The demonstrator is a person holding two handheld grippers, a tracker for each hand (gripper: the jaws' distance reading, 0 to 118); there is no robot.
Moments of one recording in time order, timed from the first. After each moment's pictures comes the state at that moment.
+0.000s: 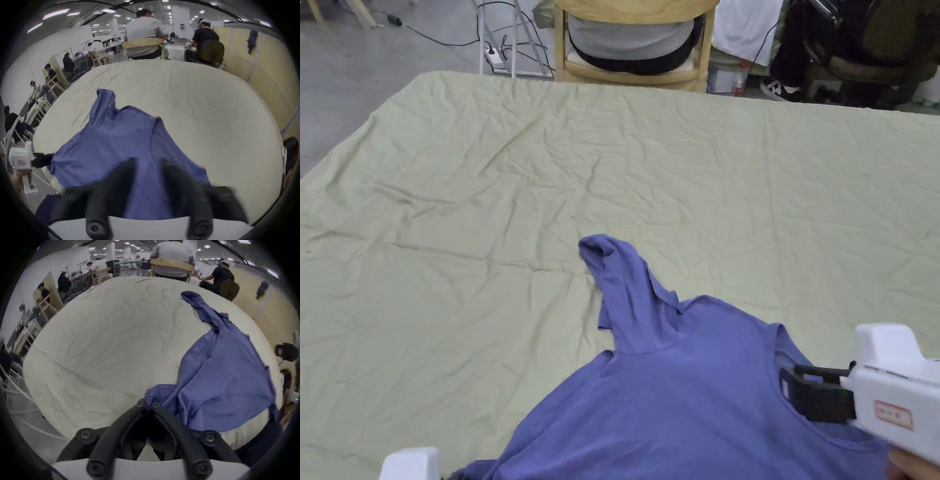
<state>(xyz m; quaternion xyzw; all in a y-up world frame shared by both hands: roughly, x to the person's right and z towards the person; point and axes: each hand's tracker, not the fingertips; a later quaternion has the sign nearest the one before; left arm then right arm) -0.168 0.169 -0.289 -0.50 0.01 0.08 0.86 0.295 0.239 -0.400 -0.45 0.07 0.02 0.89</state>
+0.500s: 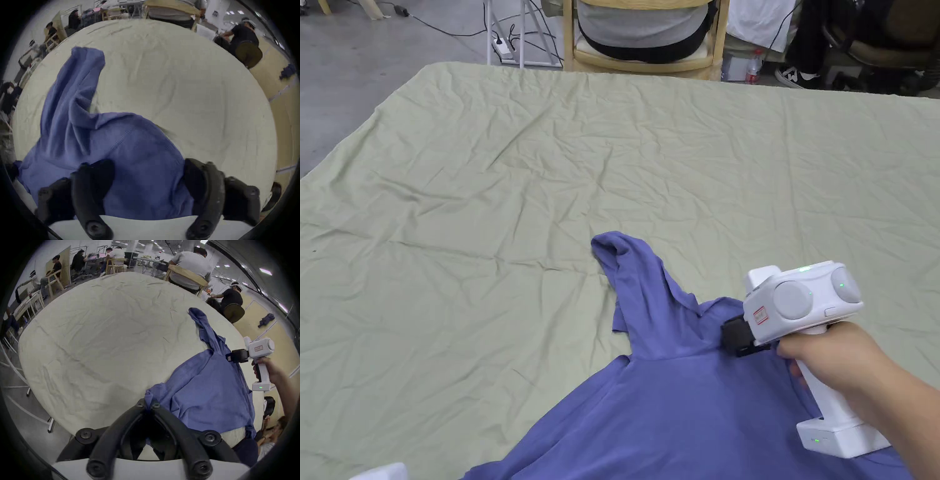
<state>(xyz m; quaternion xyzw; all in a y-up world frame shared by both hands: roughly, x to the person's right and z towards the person) -0.185 0.191 -0.284 -0.49 0.02 0.16 0.86 0.226 0.163 -0.547 -0.57 0.09 0.10 0.81</state>
